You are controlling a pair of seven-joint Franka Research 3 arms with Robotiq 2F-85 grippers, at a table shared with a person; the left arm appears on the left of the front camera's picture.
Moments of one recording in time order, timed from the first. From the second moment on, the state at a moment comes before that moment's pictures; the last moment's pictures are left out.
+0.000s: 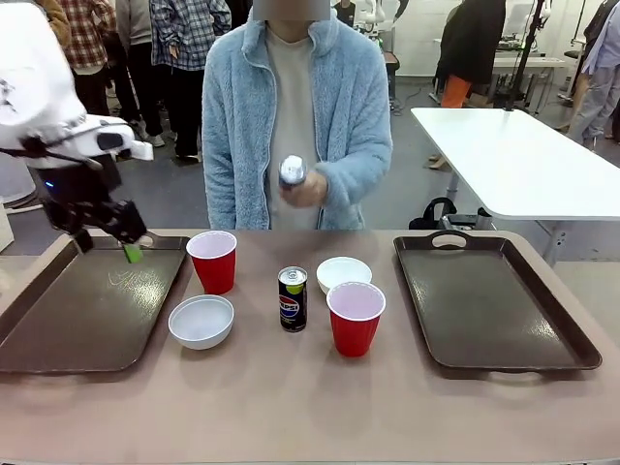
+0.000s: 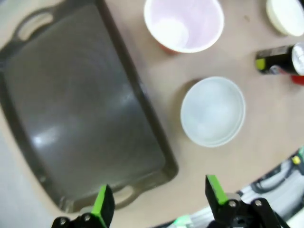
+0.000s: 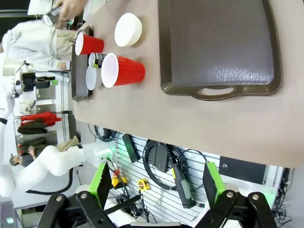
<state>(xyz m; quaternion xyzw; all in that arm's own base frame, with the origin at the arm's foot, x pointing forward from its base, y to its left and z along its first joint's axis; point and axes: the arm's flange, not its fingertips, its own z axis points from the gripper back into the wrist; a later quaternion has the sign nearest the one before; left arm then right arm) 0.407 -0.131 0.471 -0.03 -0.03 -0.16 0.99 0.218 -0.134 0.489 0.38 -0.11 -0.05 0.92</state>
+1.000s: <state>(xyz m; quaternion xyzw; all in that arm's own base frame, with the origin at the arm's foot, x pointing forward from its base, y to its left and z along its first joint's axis) 0.394 -0.192 0.381 -0.01 -0.05 -0.16 0.99 0.218 -0.134 0.488 0.38 -0.11 -0.05 0.92</state>
